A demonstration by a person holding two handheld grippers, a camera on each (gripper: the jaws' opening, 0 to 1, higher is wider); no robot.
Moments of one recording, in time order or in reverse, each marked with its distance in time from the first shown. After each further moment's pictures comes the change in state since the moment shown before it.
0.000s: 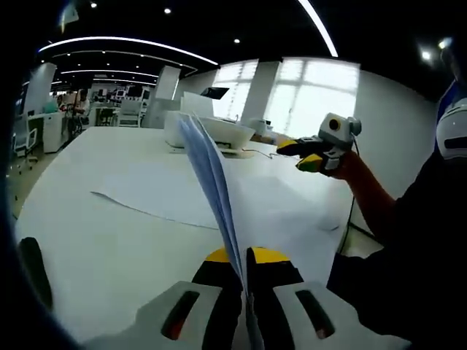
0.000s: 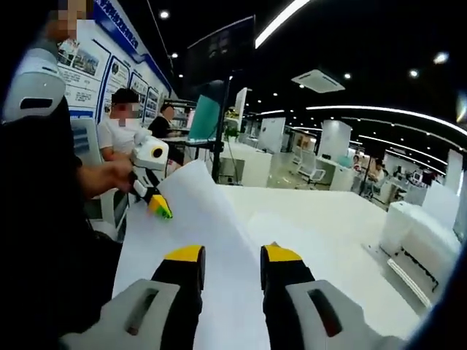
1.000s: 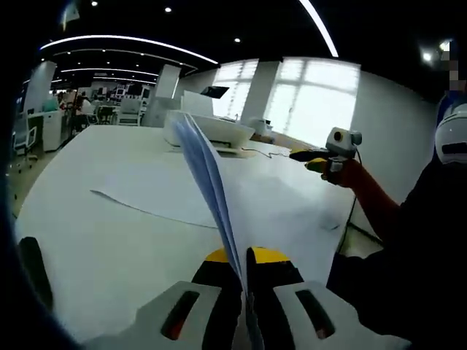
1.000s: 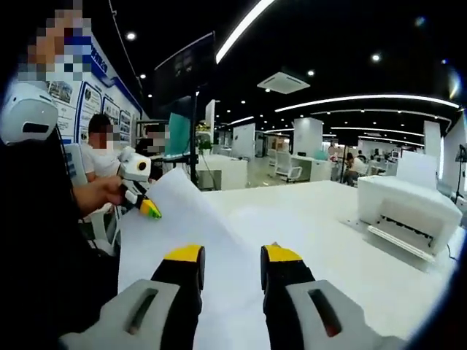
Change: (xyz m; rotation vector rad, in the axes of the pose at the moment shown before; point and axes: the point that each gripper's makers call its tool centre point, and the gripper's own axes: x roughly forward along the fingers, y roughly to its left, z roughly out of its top) left arm 0.001 0.003 -0.001 -0.006 0.006 -0.006; right arm -0.057 -0.034 -0.032 0.147 -0.064 -0.135
